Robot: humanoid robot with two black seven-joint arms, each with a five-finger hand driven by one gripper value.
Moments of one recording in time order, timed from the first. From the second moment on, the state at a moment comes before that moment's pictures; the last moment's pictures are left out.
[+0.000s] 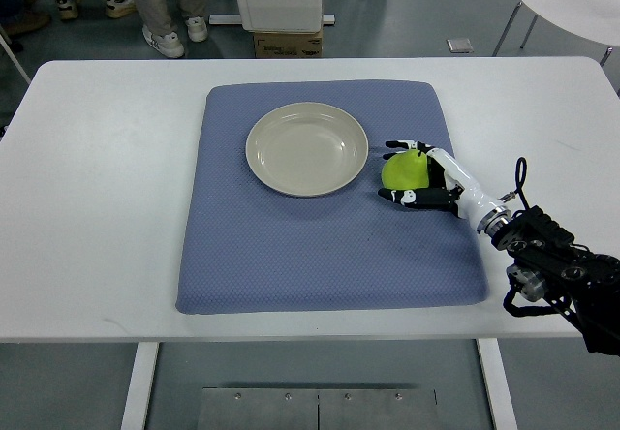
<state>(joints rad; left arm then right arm) -0.01 0.00 -0.11 -0.25 -0.10 0.11 -0.47 0.78 -0.19 0.21 0.62 -0.48 0.03 0.61</state>
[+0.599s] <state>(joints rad) -0.01 0.00 -0.11 -0.25 -0.10 0.11 -0.47 0.91 -0.12 0.33 0.63 -0.48 -0.03 0.61</state>
